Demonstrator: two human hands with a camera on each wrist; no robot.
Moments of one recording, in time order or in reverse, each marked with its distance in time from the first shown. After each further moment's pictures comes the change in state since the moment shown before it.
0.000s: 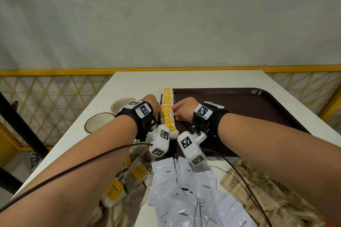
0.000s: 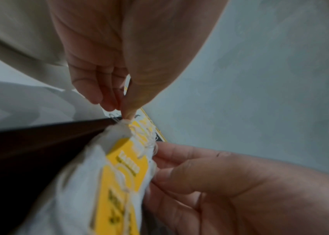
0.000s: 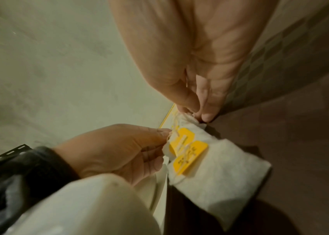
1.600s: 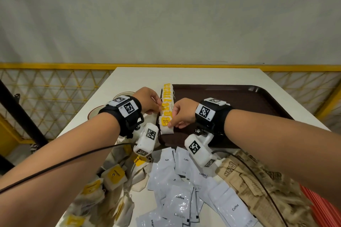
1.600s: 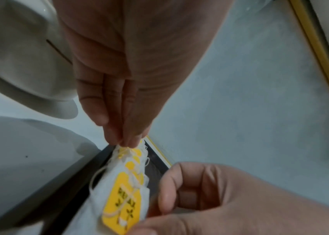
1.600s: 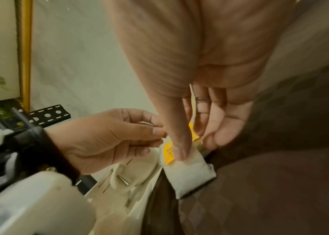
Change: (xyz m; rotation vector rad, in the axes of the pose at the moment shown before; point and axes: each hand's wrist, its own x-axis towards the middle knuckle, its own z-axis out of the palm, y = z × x) left_hand -0.056 -0.020 -0.027 -0.228 -0.072 0.245; right_hand -0.044 0.003 -0.005 -0.214 -0.294 -0.134
